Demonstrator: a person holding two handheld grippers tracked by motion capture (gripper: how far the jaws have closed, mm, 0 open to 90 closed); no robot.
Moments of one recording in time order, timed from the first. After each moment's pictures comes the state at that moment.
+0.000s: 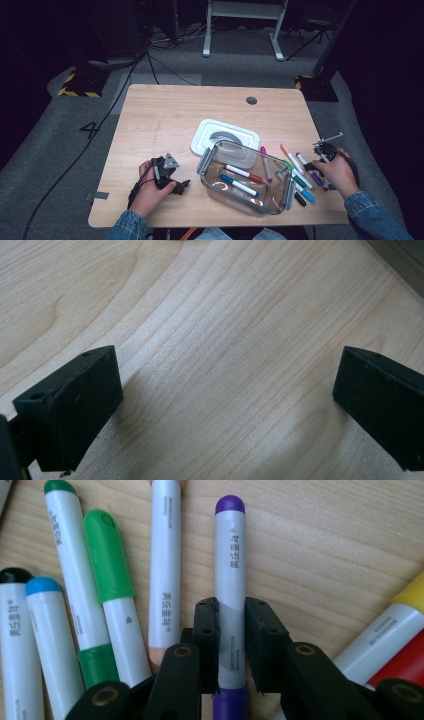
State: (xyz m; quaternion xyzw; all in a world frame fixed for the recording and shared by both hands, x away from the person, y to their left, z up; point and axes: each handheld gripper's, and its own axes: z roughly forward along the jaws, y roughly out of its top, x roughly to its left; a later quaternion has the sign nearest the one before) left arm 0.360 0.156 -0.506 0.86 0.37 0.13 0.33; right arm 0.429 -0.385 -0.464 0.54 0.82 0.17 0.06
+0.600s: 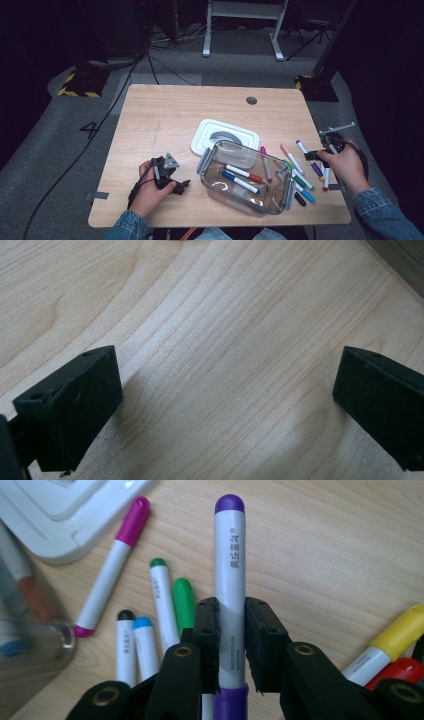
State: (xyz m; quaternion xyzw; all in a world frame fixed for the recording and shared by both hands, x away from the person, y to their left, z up) left arm 0.360 0.156 -0.506 0.86 0.37 0.13 0.33; right arm 0.424 -0.375 -0.405 0.51 0.82 0.25 0.07
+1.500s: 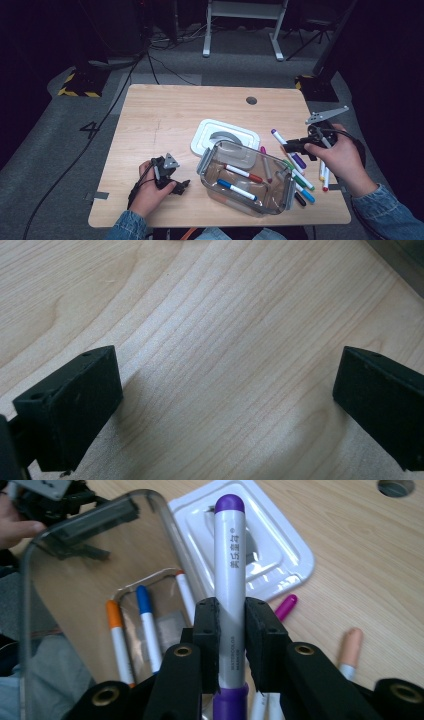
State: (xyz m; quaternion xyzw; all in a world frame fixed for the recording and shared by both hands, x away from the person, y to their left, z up) left arm 0.360 0.156 -0.506 0.86 0.37 0.13 0.33; right arm 0.389 -0.285 -0.309 0.36 0.87 0.34 0.05
